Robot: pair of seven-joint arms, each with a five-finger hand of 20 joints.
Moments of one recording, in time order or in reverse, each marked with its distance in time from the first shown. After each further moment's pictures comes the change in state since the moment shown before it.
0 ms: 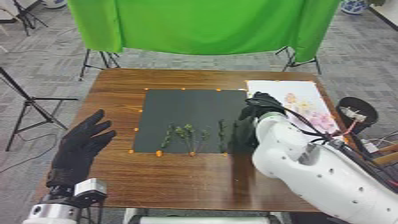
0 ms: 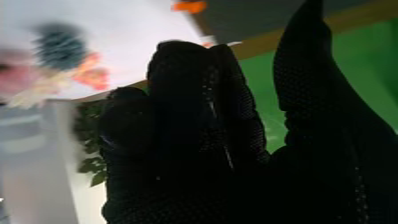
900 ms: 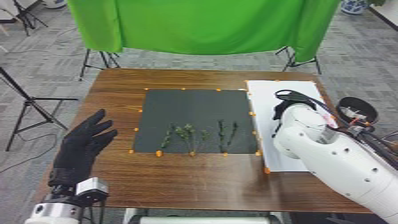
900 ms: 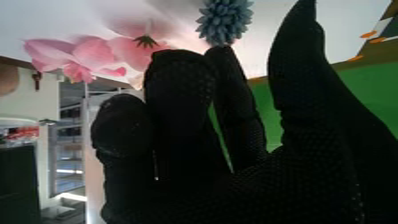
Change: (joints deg) left arm -1.6 -0.4 1.3 0.3 0.0 -0.1 0.0; right arm 1.6 3.0 4.3 7.6 5.2 -3.8 6.4
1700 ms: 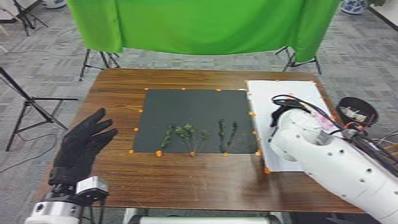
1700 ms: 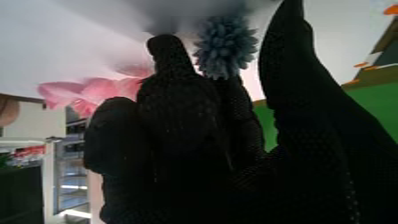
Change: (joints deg) left arm -0.9 -0.1 0.3 0.5 0.1 -0.6 -0.2; right arm -0.7 -1.0 -1.1 1.3 2.2 2.7 0.0
